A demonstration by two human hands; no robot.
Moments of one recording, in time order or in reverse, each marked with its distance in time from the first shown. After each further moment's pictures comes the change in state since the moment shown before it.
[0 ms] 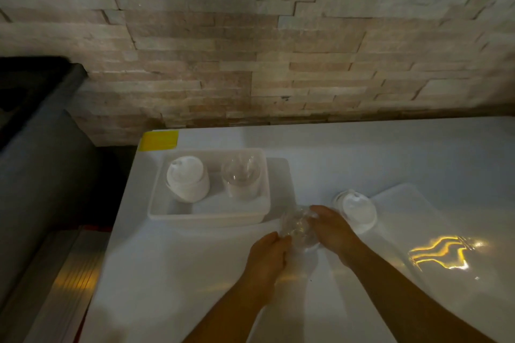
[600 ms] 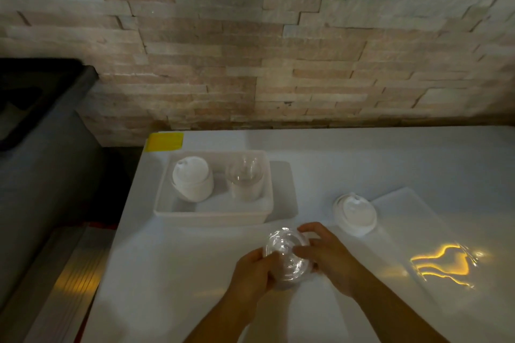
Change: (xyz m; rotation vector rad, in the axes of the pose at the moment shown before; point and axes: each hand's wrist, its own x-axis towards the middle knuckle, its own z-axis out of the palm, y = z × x) left_hand -0.025 -0.017 -0.025 -0.123 -0.028 0.035; right_hand -0.042 0.016 0.016 0.434 -0.238 0.036
